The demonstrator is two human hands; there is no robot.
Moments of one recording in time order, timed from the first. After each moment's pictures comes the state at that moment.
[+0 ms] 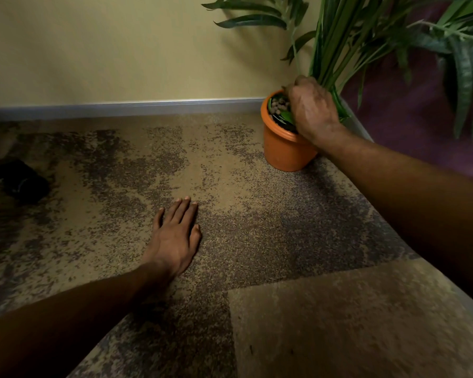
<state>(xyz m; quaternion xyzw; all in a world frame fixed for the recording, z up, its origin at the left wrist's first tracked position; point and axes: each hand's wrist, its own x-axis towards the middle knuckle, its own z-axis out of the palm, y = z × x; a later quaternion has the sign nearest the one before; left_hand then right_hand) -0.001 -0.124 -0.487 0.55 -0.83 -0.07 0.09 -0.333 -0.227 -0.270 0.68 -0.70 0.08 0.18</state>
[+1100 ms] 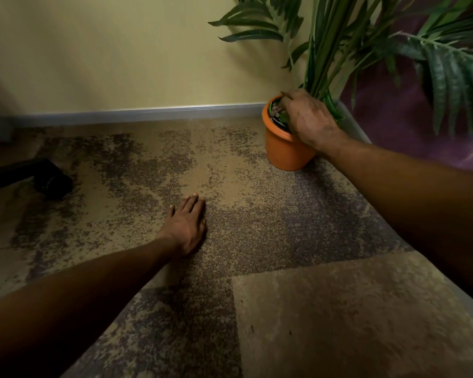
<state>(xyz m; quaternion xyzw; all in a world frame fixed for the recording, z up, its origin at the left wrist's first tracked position) -0.006 -0.137 -0.459 0.54 -0.83 -0.16 -0.03 -0.338 -0.206 -0.265 0.74 -0.65 0.07 0.15</state>
